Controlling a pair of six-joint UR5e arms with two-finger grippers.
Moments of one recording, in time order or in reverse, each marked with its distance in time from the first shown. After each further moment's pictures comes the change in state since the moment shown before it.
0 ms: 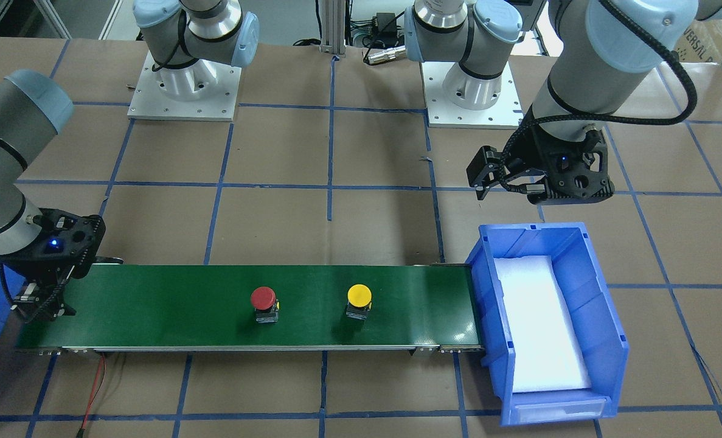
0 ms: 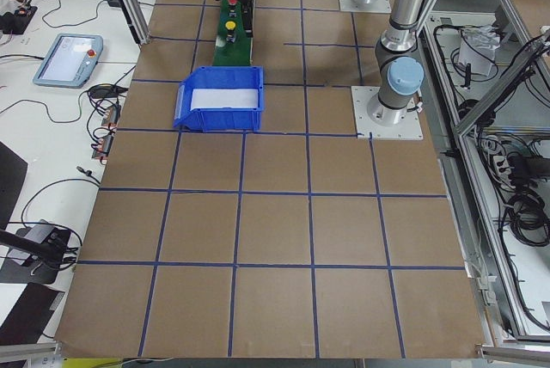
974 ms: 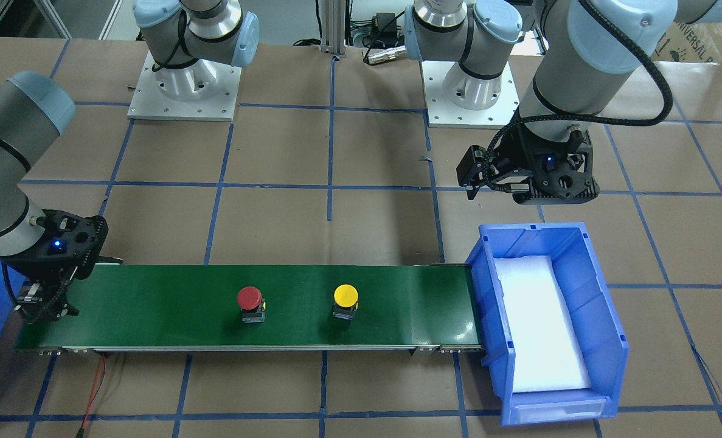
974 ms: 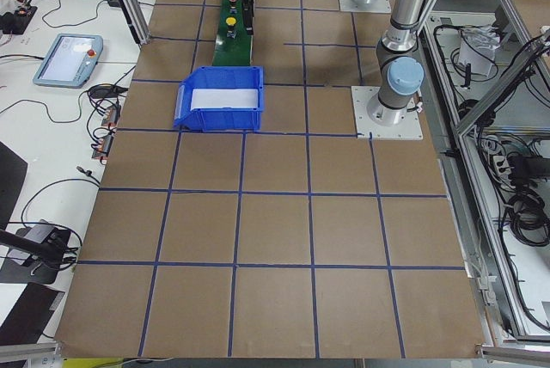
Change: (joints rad) left arm -0.017 -0.002 -0.006 0.010 -0.003 0.000; right arm 0.003 0.004 0.002 0.002 -0.001 0.004
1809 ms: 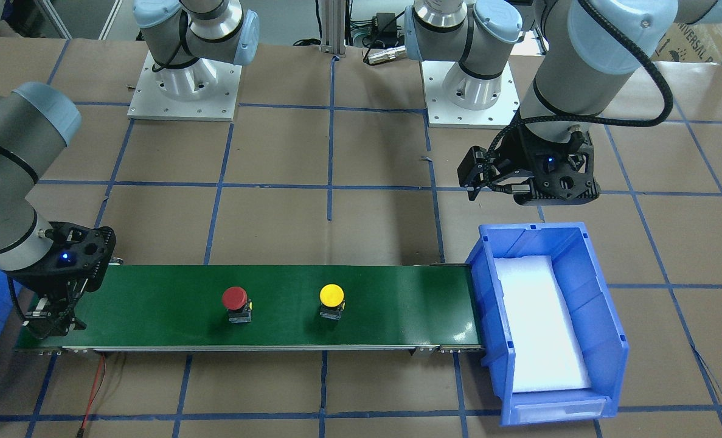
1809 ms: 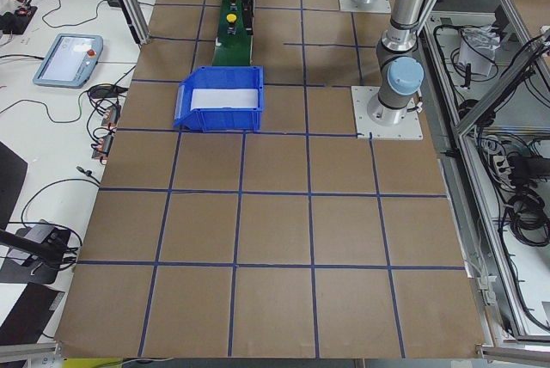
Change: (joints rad) left arm 0.000 -0.003 0.002 0.001 0.005 -0.001; right arm 0.038 0.044 -0.060 -0.005 0.002 -0.007
